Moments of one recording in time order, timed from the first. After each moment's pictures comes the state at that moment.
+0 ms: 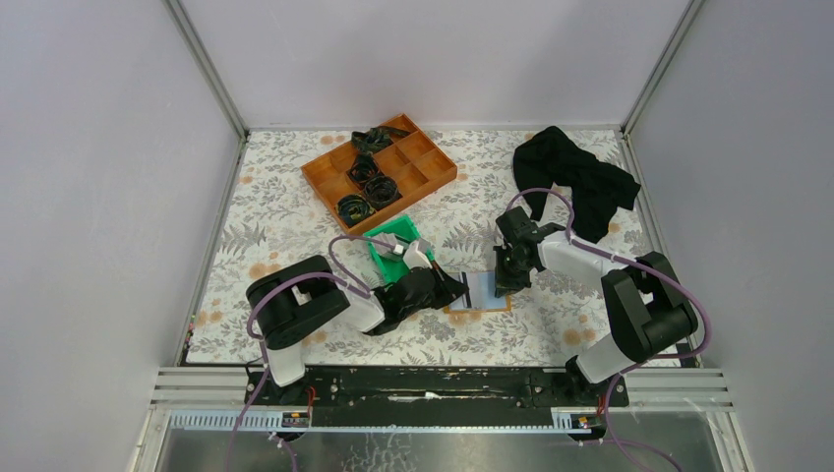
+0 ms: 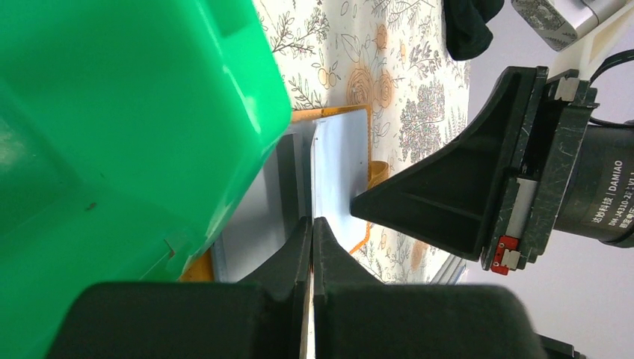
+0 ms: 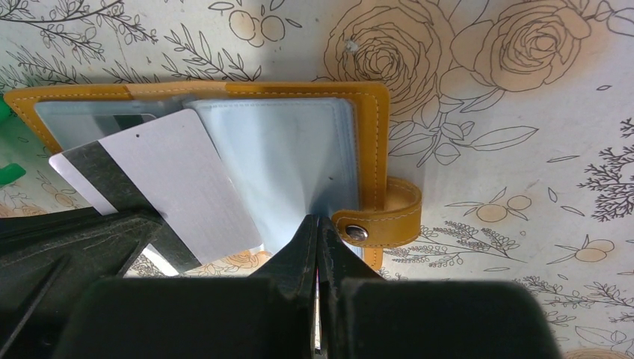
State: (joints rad) left arm -1.00 1.82 0.57 0.79 -0.18 -1.25; right arm 0.46 1.55 0.83 -0.61 -0.12 0.52
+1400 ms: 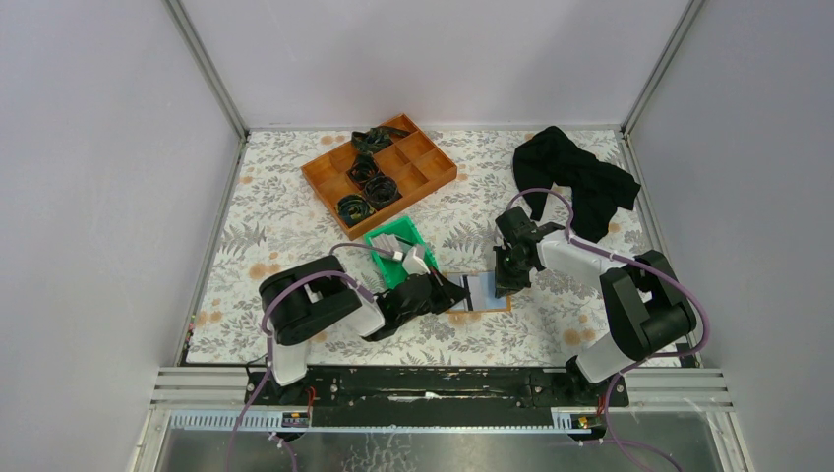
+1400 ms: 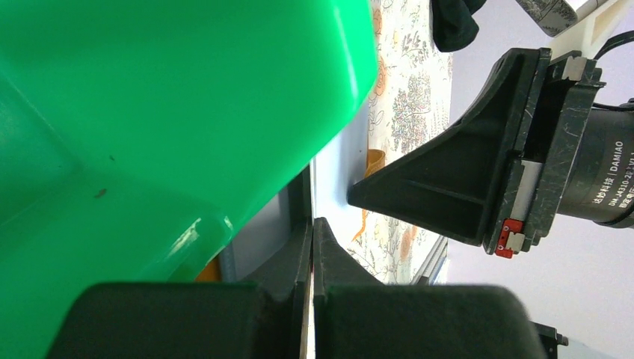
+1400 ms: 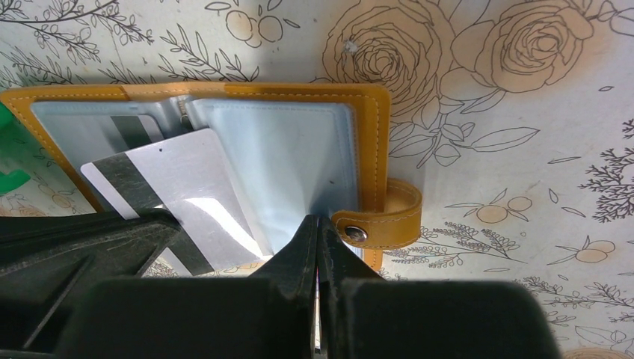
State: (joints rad) left arm -1.01 1.88 0.52 0.95 -0.16 -1.31; right arm 0.46 1.56 0.84 -0.61 -0.12 0.52
